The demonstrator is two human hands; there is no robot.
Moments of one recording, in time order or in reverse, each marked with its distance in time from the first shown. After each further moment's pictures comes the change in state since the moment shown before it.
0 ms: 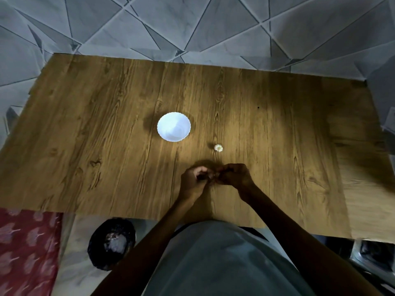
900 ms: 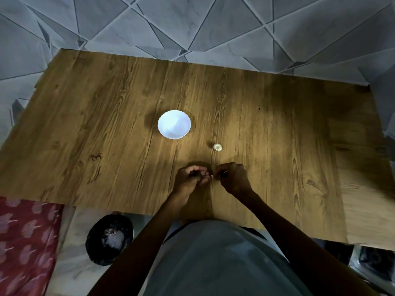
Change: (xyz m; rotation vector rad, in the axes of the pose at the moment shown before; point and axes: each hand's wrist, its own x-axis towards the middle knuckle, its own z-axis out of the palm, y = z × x) left_hand -0.006 0.007 -0.003 -0.414 -0.002 -0.290; right_hand 0.005 0.010 -0.005 -0.787 -0.016 -0.453
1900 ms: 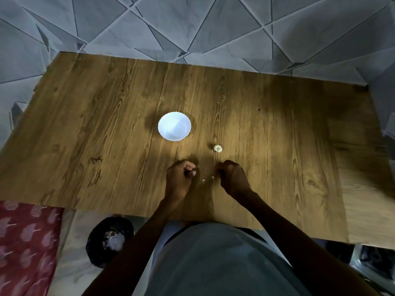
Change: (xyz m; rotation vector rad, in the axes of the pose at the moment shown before) left_hand 0.008 0.005 -0.029 0.687 0.180 0.396; right_hand 0.004 0.000 0.008 -0.203 0.068 -0.088
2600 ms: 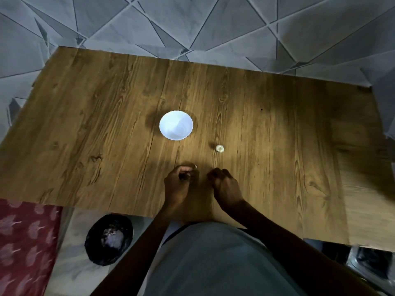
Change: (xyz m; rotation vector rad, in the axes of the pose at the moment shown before) left_hand -0.014 -0.023 0.009 -0.333 0.055 -0.231; right_hand -0.018 -0.024 0.025 -0.291 -0.022 -0.144
